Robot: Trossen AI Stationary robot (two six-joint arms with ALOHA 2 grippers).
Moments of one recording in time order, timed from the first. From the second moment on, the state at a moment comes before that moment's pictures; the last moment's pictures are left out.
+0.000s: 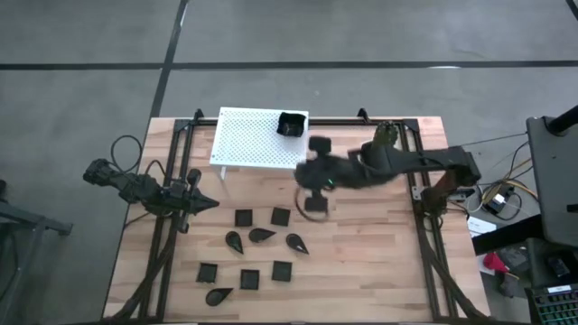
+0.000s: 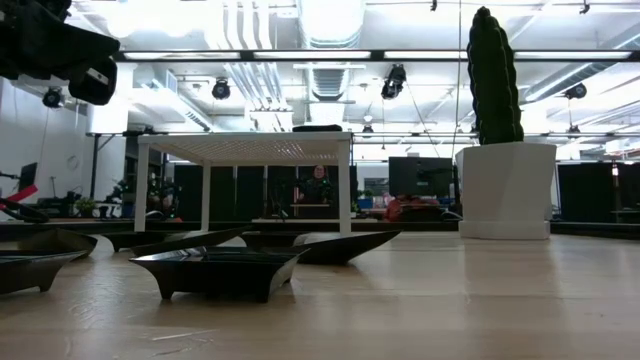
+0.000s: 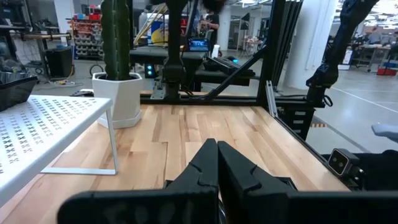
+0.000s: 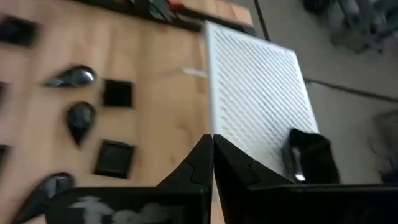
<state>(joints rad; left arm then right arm) -0.42 0.02 0.17 -0.20 -0.32 -0.08 0.15 1.70 1.82 -0.88 0.43 -0.09</state>
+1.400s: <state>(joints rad) -0.42 0.02 0.17 -0.14 -0.32 -0.09 0.75 1.03 0.46 0.29 0.61 0.15</state>
